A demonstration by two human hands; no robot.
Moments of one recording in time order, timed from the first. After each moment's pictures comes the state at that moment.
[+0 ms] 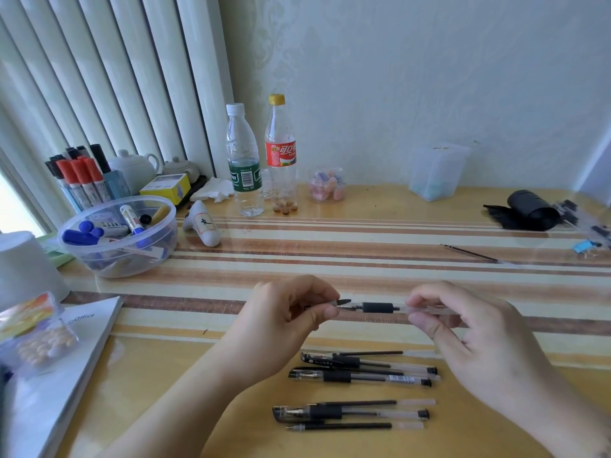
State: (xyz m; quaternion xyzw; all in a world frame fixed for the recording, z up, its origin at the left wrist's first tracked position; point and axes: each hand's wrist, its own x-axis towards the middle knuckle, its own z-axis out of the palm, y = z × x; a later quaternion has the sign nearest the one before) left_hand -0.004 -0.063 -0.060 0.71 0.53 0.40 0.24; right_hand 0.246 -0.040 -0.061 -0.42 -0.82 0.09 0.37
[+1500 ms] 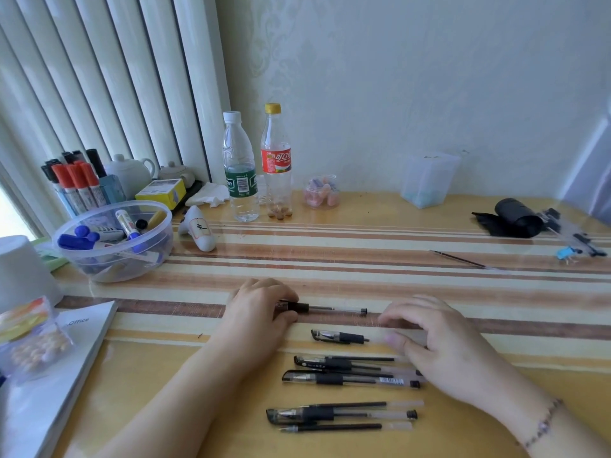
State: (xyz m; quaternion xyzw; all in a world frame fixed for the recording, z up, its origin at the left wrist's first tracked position) left_hand -0.023 -0.035 -0.087 0.70 0.67 0.25 0.07; right_hand 0.245 -0.021 -0.079 -0.47 -0.84 0.17 0.22
